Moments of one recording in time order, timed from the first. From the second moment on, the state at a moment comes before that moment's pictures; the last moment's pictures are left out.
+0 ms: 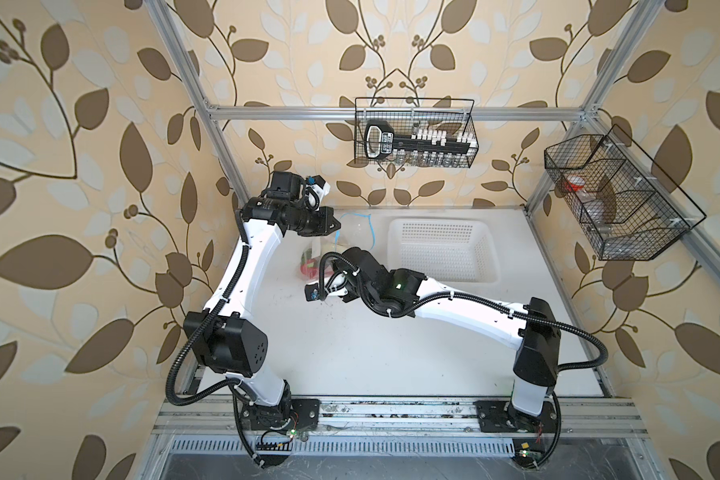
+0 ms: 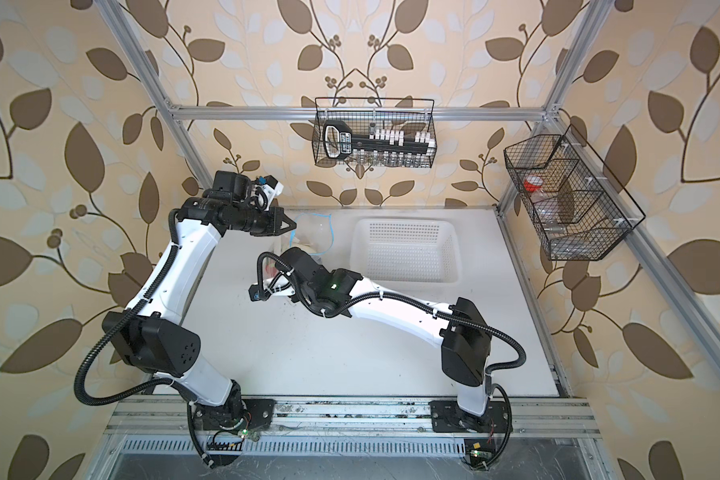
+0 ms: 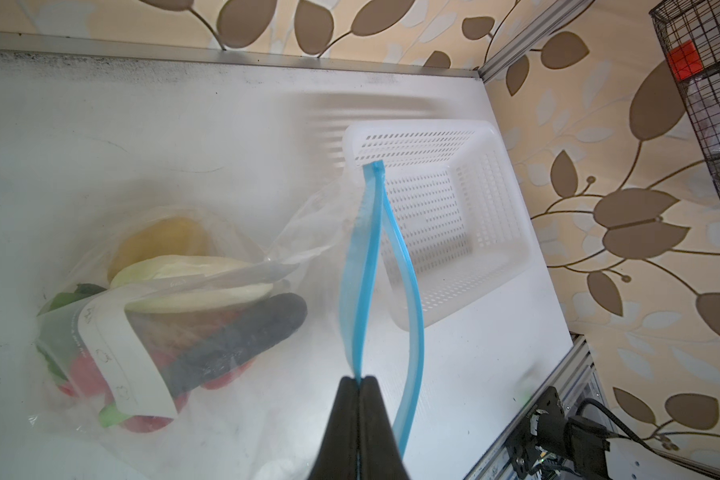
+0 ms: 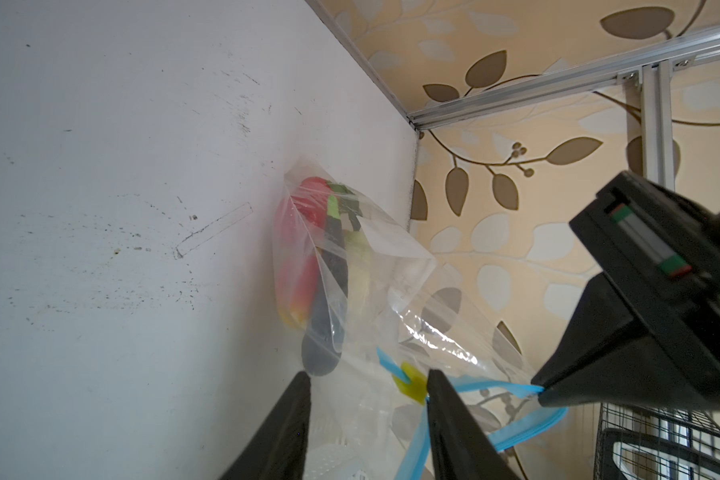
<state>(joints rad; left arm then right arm) -0.11 1.63 1.78 -1.01 0.56 -0.14 1.06 1.86 1.71 -0.42 0.34 -1.08</state>
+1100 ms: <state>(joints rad) -0.15 1.63 1.79 -1.03 0.51 -0.13 1.05 1.94 1.84 -0.52 0.35 -1.12</state>
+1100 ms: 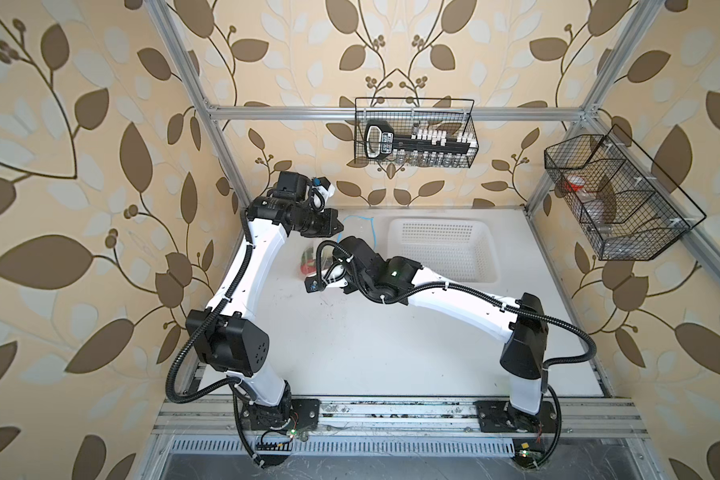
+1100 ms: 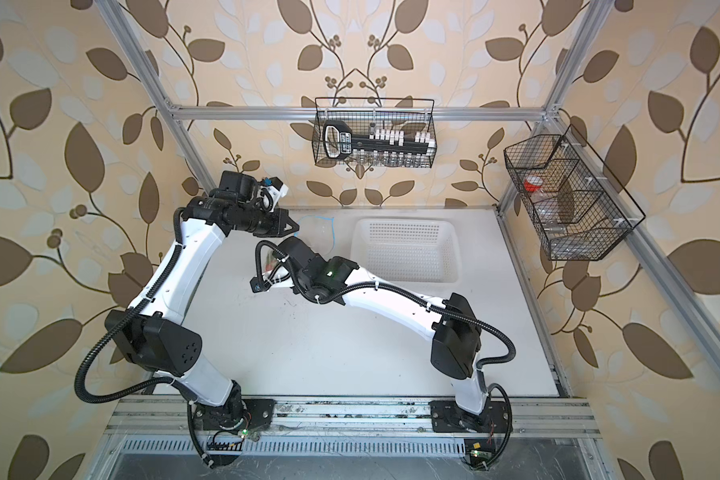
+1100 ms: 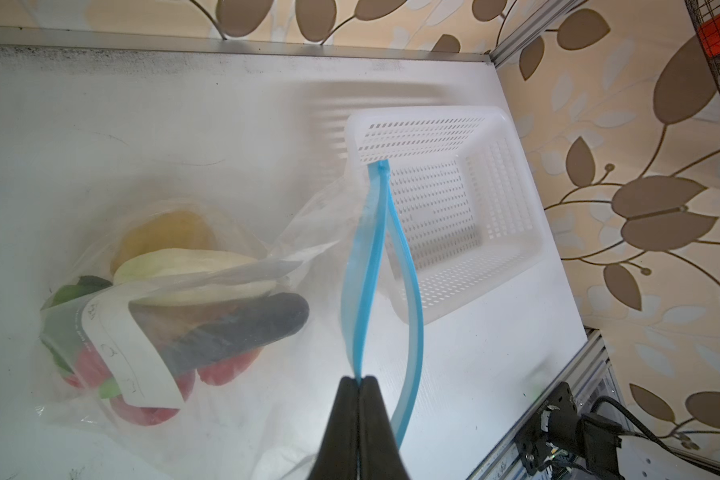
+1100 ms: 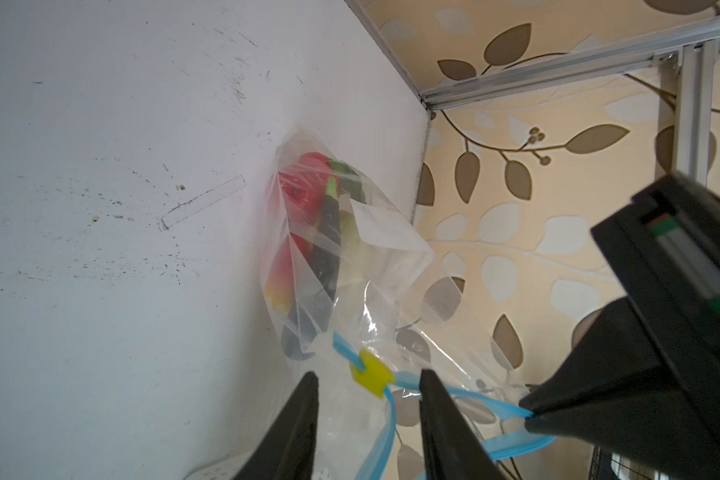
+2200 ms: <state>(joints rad) -0.15 1.64 1.80 -1.04 0.51 -0.13 1.05 1.99 1.83 -0.50 0.42 -1.16</state>
